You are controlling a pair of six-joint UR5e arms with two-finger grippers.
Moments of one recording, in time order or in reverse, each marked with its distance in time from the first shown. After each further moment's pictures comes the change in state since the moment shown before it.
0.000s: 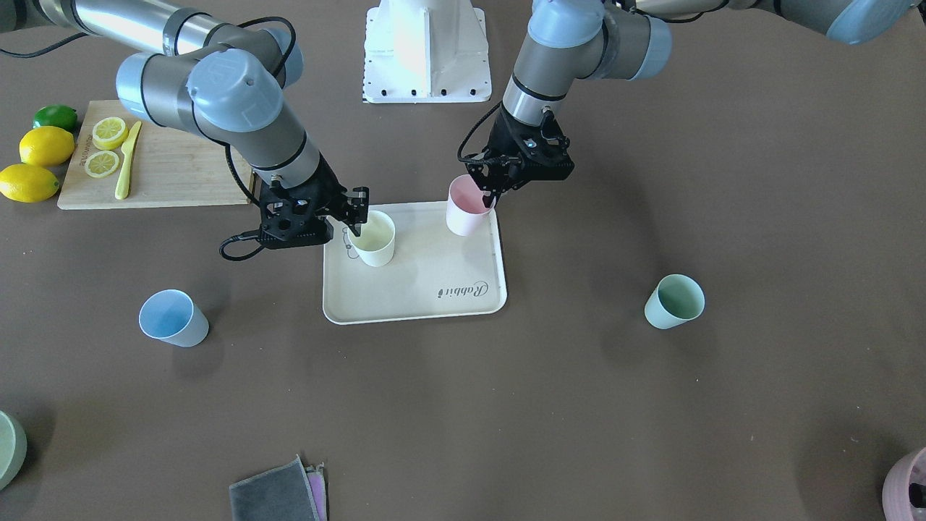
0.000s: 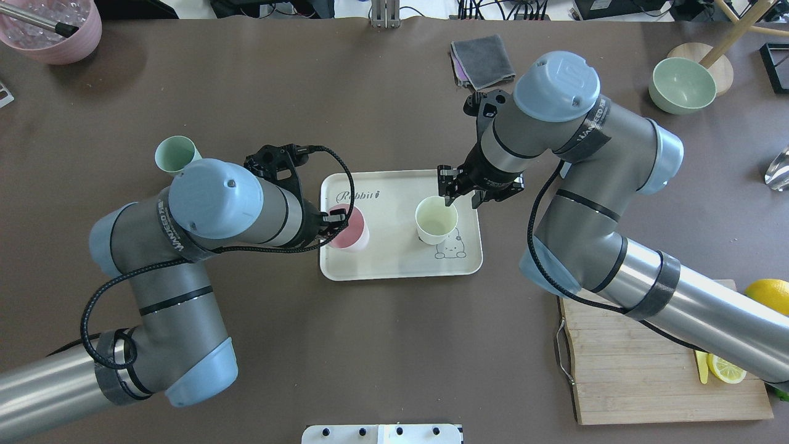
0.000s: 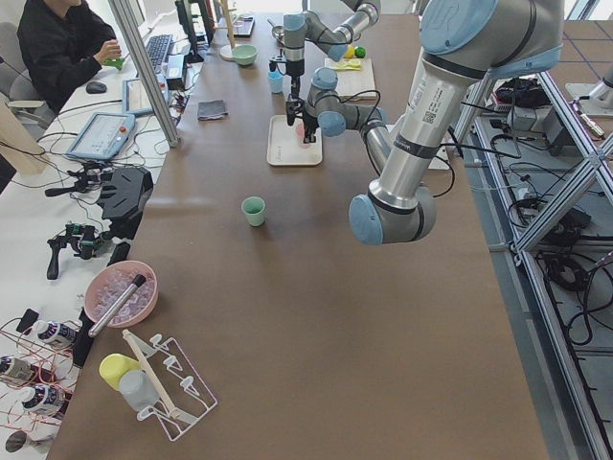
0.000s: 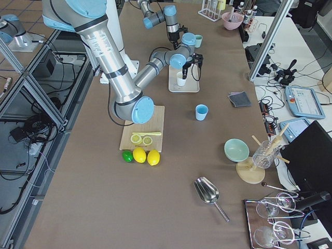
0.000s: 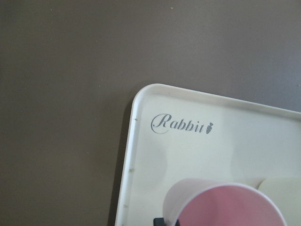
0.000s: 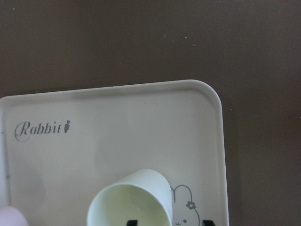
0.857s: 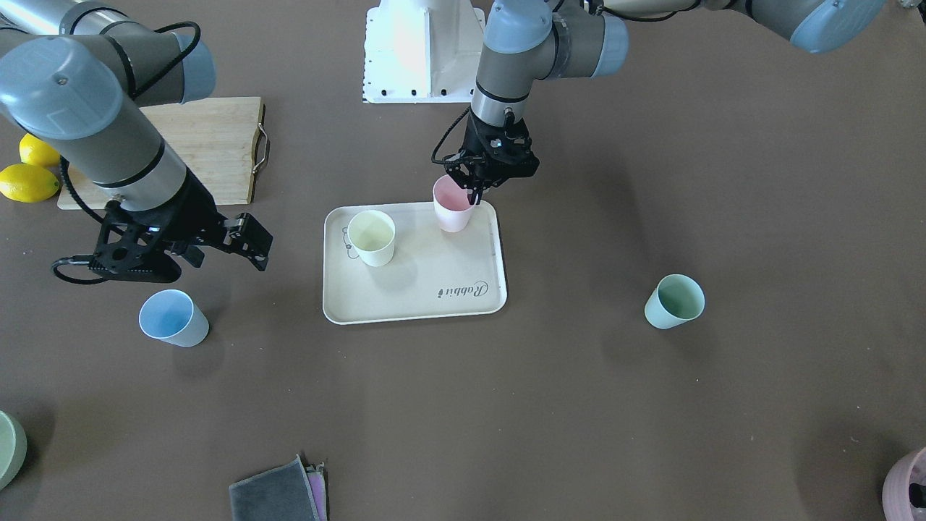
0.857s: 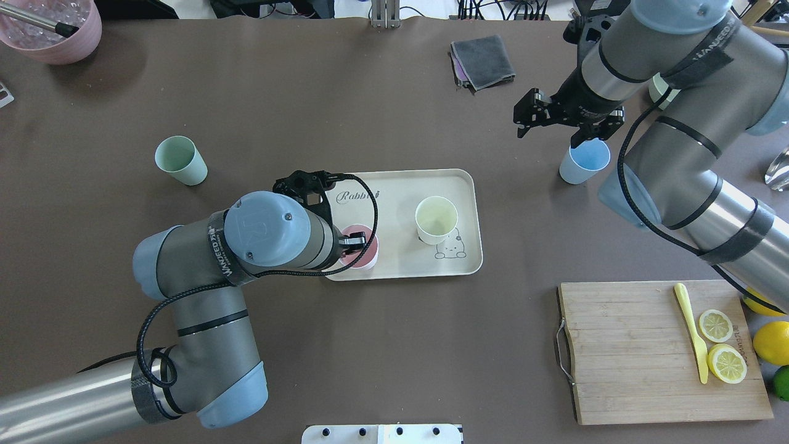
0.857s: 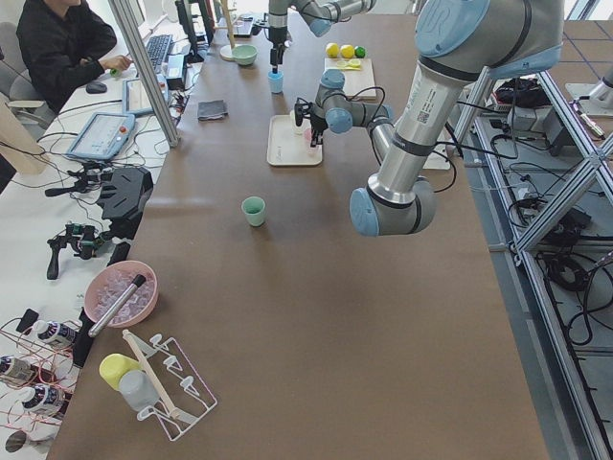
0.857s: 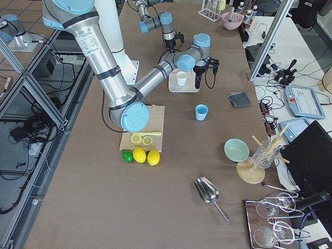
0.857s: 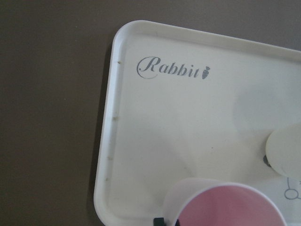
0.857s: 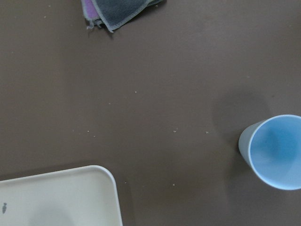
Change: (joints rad) left arm 0.043 -0.059 0.063 0.082 0.058 0.012; right arm 0.225 -0.096 0.029 -0.080 0.028 -0.115
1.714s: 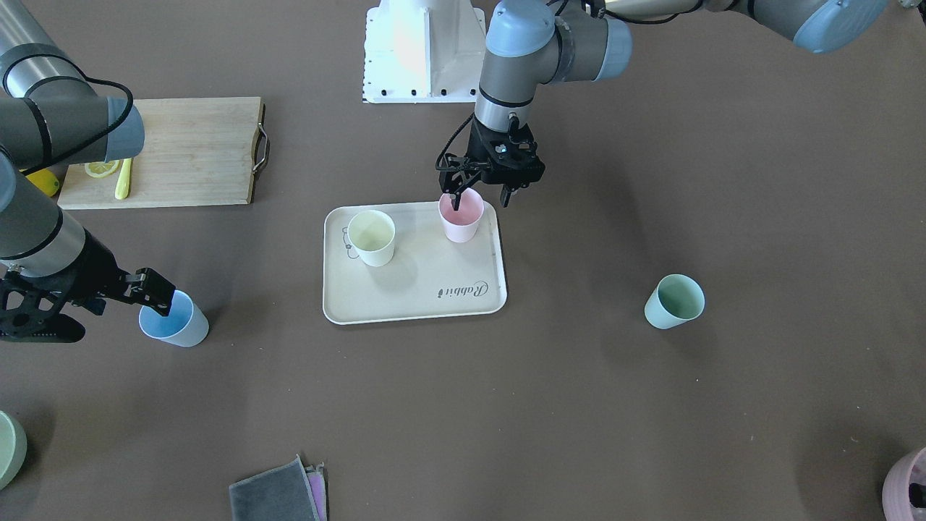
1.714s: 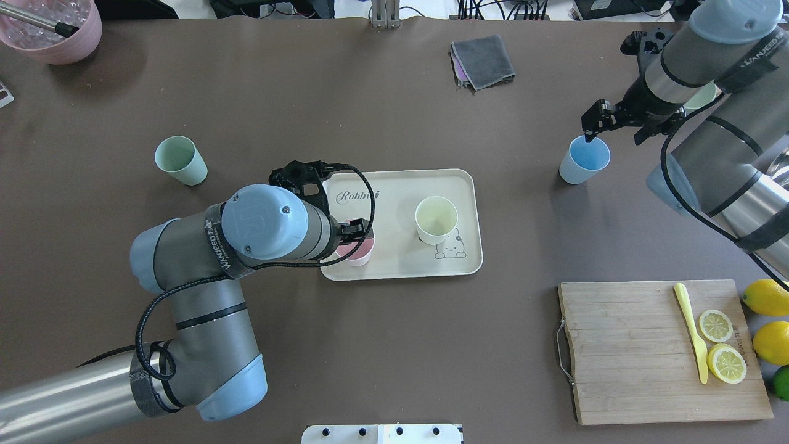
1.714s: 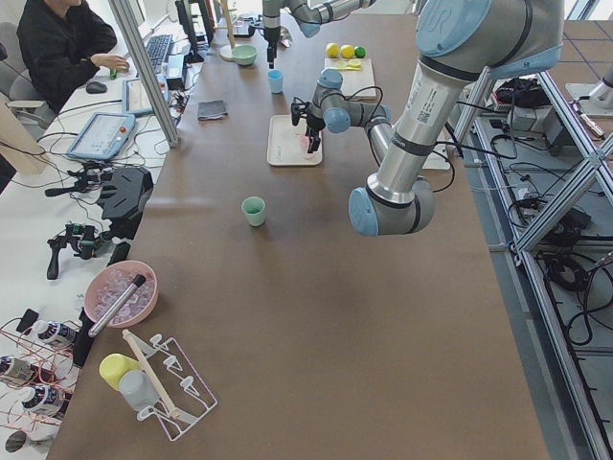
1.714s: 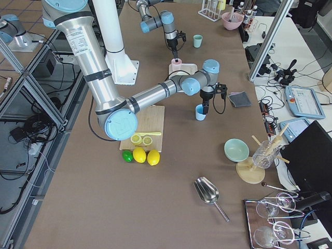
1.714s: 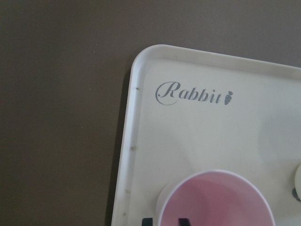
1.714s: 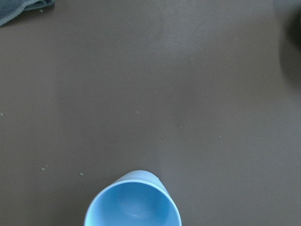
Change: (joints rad) left arm -0.015 -0.003 -0.007 0.001 0.024 0.001; right arm 0.070 -0.110 -0.164 0.129 -0.007 -0.232
